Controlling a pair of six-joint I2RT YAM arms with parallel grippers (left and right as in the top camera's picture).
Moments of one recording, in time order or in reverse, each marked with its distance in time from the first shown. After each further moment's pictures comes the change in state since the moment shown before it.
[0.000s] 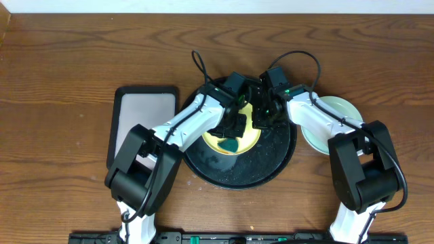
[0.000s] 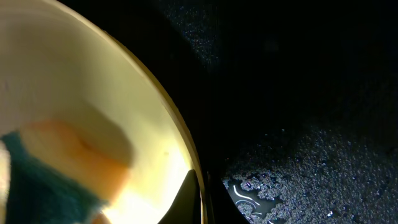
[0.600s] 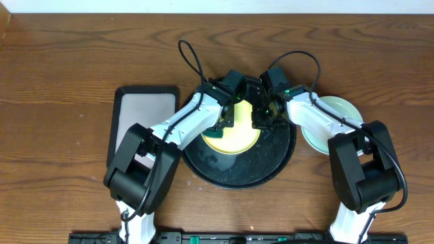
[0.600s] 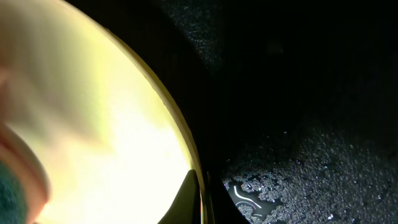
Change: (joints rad) left arm 0.023 0.001 0.000 0.009 -0.360 -0.169; right arm 0.000 0.000 -0.003 0.007 -0.005 0.000
